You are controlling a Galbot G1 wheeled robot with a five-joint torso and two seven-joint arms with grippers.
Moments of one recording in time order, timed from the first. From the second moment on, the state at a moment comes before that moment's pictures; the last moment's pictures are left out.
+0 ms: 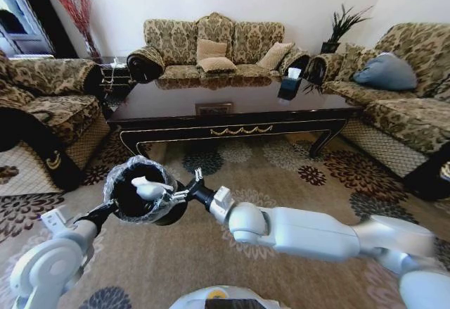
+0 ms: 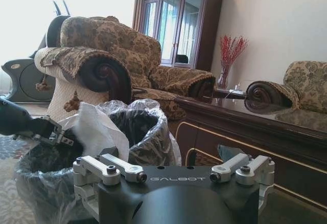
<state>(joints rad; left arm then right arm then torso) 1.56 -1.16 -1.00 -2.36 -1.17 0.74 -0.55 -0.23 0.88 -0.91 2.11 0.78 -0.08 0.45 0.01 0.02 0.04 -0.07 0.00</state>
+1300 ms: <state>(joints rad) 1.55 -1.17 -1.03 -2.37 -1.24 0.74 -0.55 -0.40 0.81 -0.88 1.95 0.62 -0.15 0.50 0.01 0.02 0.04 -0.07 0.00</state>
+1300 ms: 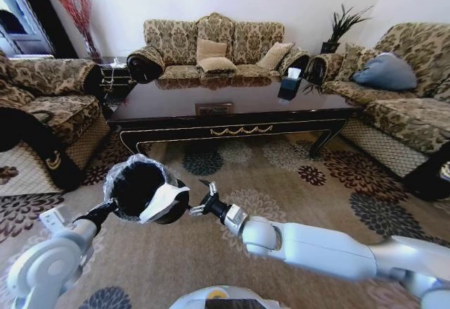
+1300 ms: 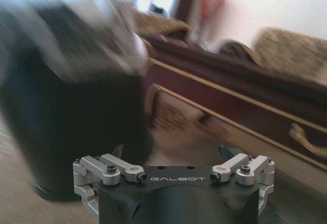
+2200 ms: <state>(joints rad) 1.49 -1.22 -1.00 -2.25 -1.81 0.73 -0.85 -0.51 0.84 -0.76 1.78 0.72 -0.29 0.73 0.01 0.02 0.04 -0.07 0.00</state>
